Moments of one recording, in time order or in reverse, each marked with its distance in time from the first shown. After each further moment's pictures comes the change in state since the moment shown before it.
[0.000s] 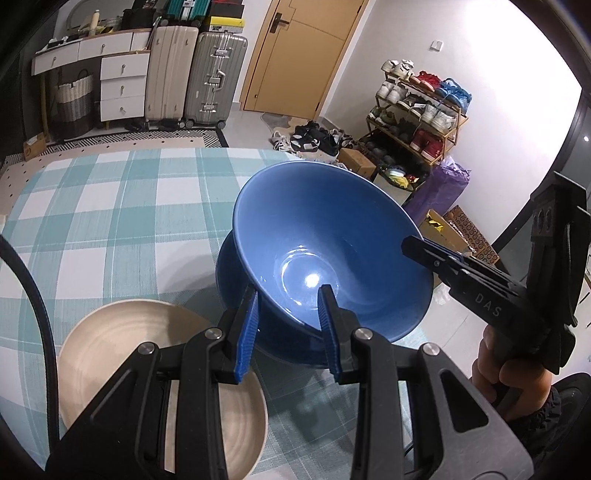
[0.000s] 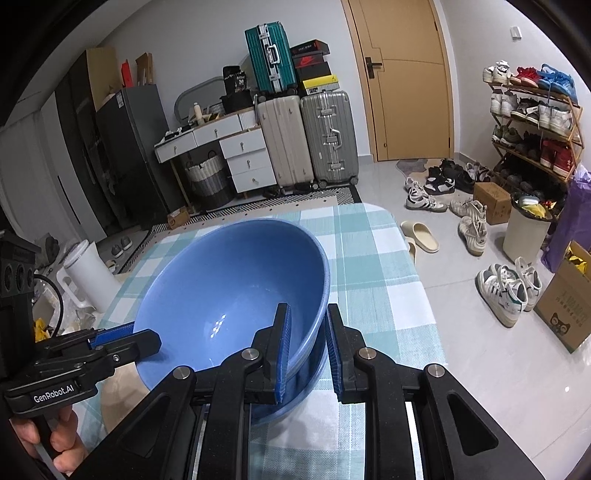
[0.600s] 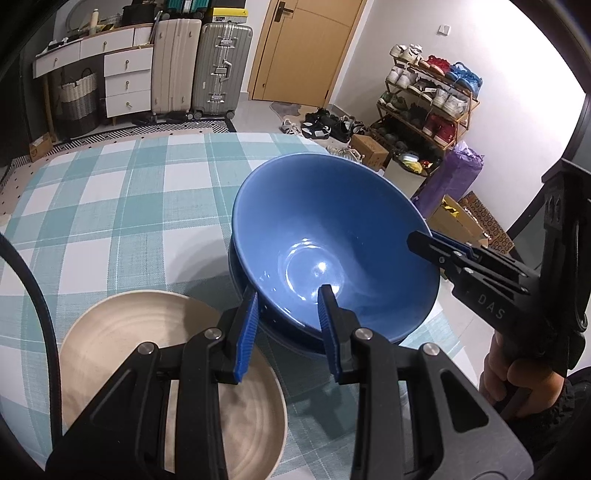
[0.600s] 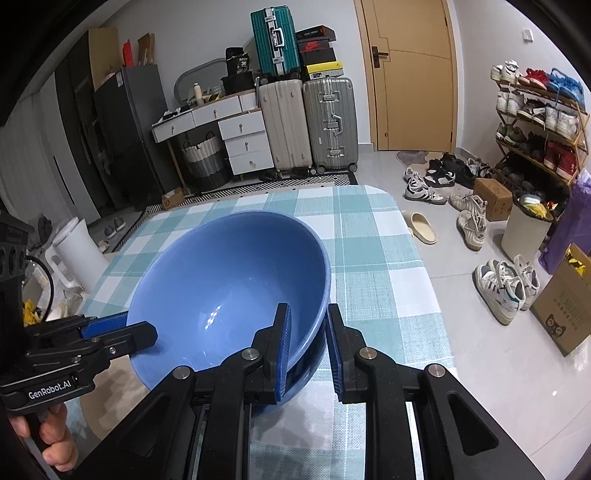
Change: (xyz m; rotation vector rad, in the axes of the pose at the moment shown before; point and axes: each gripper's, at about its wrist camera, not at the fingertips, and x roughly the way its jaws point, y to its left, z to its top) left arm 0.039 0.015 -0.007 0.029 0.044 0.060; right arm 0.031 0.003 -0.015 -0.058 0.044 -0.041
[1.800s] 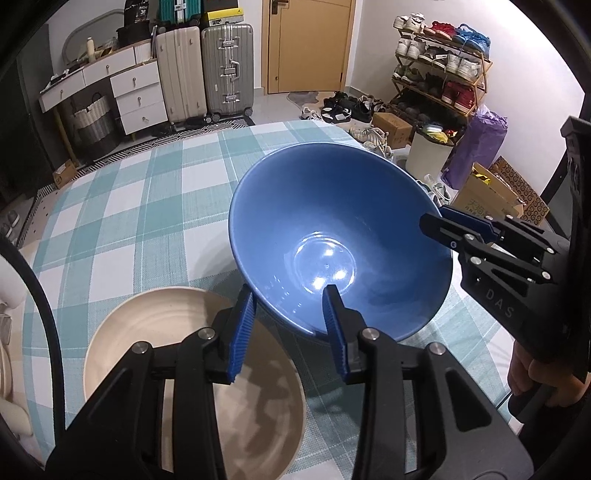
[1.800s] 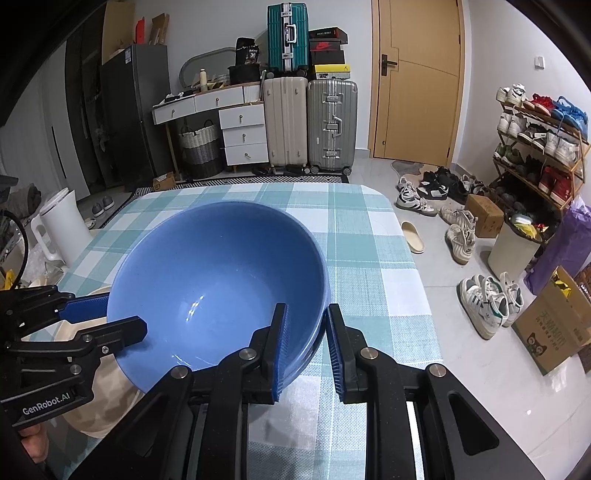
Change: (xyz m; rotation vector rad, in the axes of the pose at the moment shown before) left arm 0.012 -0.023 -0.011 0.120 0.041 0.166; right arm 0.013 0.012 -0.016 -0.087 -0.001 -0.063
